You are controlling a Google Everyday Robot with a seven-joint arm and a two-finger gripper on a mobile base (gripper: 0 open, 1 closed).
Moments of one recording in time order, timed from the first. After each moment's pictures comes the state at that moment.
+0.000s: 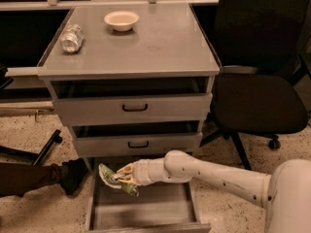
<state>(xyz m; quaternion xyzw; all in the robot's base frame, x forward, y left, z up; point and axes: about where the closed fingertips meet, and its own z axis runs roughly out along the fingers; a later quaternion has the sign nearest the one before) 0.545 0.131 0.437 -0.66 0.53 0.26 0.45</state>
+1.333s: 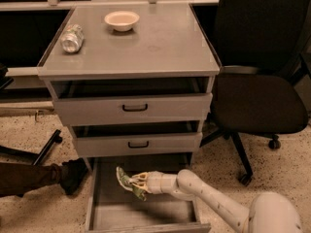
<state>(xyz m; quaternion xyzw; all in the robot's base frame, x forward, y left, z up) 0.592 0.088 0.296 -0.58 0.56 0.28 0.52</state>
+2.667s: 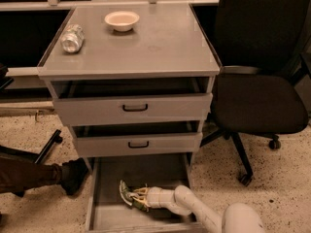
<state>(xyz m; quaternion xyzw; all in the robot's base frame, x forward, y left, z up) 0.579 0.088 0.154 -0.53 0.61 0.31 0.50</state>
